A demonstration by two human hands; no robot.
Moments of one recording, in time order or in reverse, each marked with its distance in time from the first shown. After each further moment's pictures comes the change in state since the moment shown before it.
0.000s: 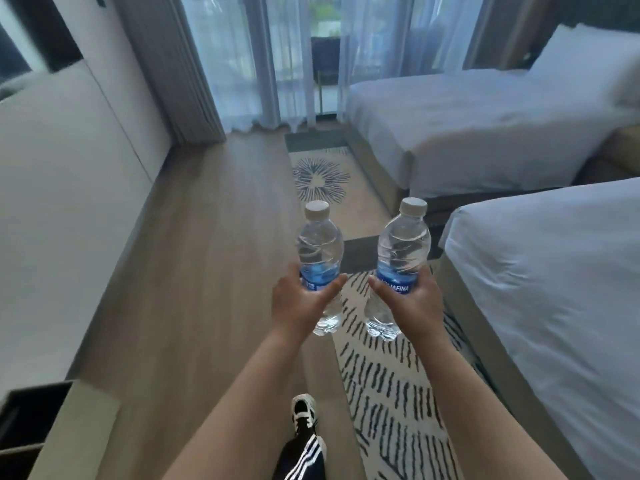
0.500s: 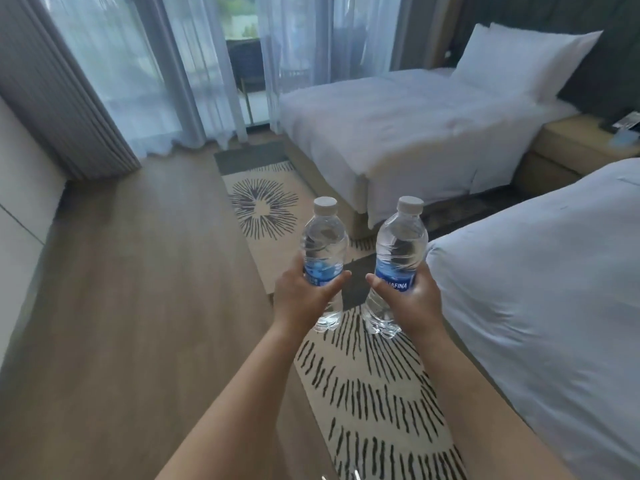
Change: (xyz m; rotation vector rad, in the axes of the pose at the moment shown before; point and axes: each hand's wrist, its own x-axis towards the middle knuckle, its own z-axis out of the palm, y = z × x) left_hand 0.349 -0.015 0.129 -0.012 -0.260 0.111; right_hand 0.317 0.048 0.059 -0.066 0.222 0.109
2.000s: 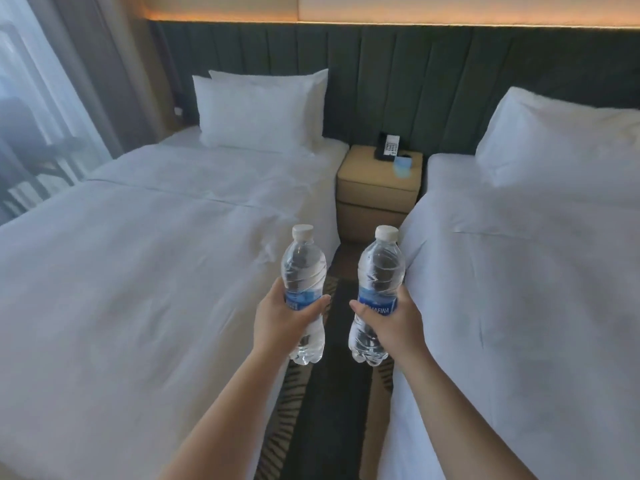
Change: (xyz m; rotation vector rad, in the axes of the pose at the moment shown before) left_hand 0.862 0.077 0.702 -0.133 -0.762 0.169; right_hand 0.915 0.237 -0.195 -0.155 0.717 0.302
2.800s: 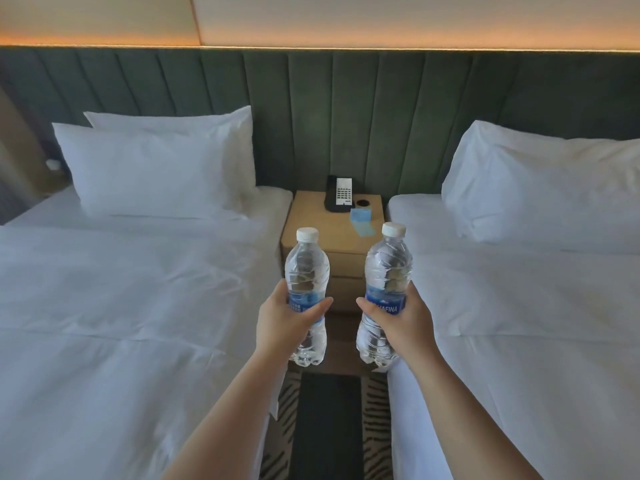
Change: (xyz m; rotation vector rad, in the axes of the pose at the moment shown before) left_hand 0.503 0.056 0.238 -0.010 -0.171 0.113; right_hand 0.517 0.044 -0.022 -0.072 0.230 0.013
